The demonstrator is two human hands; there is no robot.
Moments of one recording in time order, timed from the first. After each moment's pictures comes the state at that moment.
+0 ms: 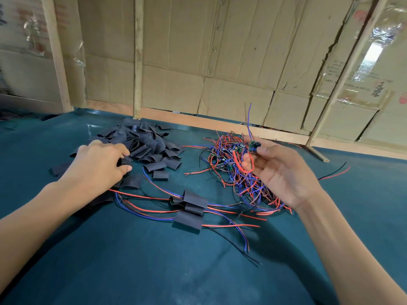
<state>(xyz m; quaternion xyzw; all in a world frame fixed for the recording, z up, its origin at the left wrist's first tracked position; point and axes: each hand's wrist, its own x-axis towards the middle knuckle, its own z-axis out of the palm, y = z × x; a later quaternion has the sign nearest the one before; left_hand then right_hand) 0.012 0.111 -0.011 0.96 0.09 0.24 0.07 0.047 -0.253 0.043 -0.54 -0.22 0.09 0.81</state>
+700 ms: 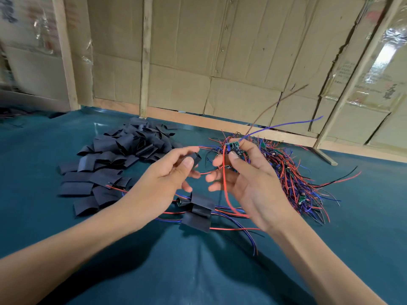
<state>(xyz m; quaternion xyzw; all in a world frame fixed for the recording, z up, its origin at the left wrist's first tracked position) -0.032 0.000 0.001 0.72 -0.12 0.14 0.67 0.004 -0.182 0.025 -0.53 -0.25 0.09 0.80</state>
